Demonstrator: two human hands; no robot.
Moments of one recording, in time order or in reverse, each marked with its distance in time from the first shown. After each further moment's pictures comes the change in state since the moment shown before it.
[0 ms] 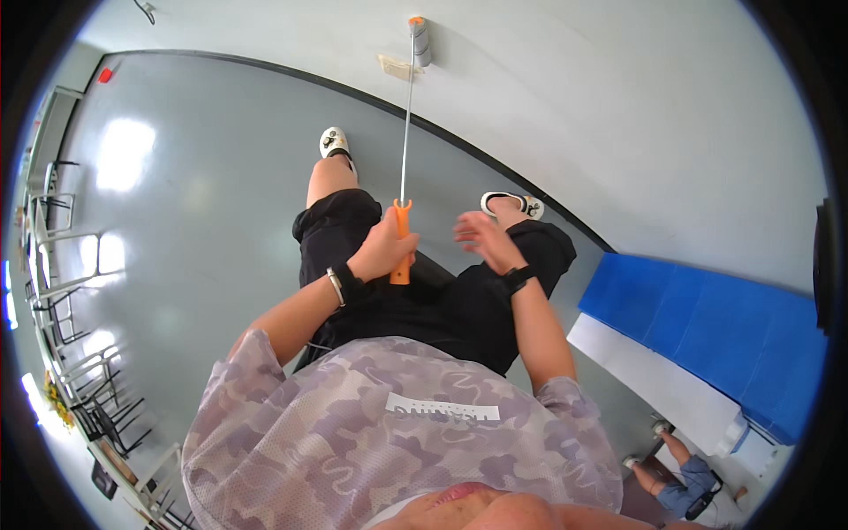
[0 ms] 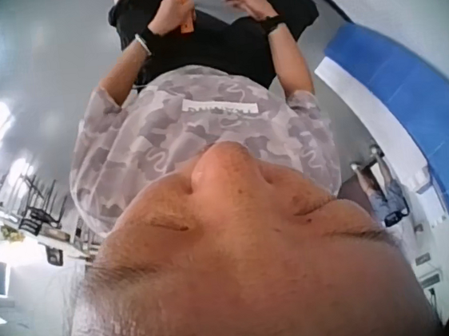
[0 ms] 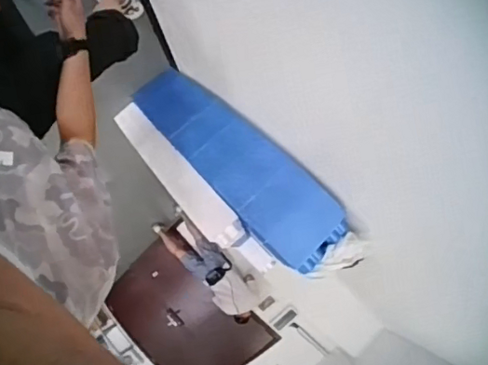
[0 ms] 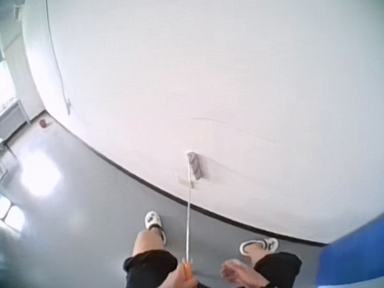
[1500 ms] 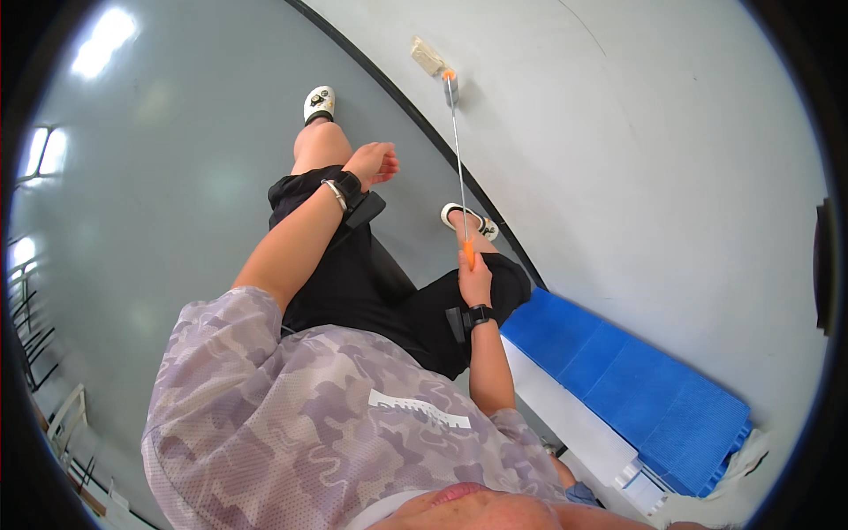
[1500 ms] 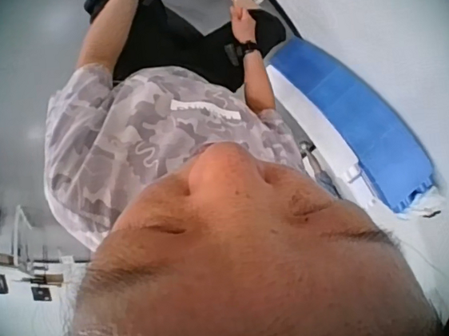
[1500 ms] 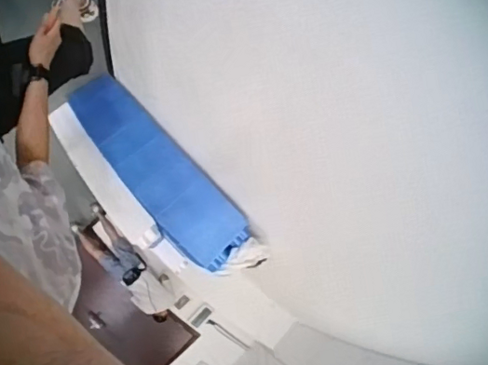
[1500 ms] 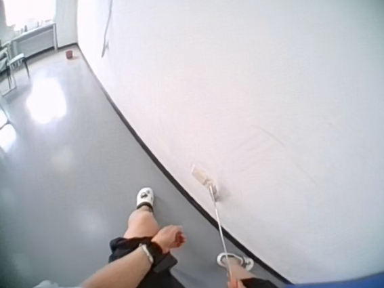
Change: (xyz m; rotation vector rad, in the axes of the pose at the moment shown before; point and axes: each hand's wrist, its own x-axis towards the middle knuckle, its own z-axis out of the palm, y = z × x) left_hand 0.150 -0.061 -0.069 -0.784 0.161 -0.268; right_hand -0.009 0.028 -0.027 -1.070 0.601 -0.218
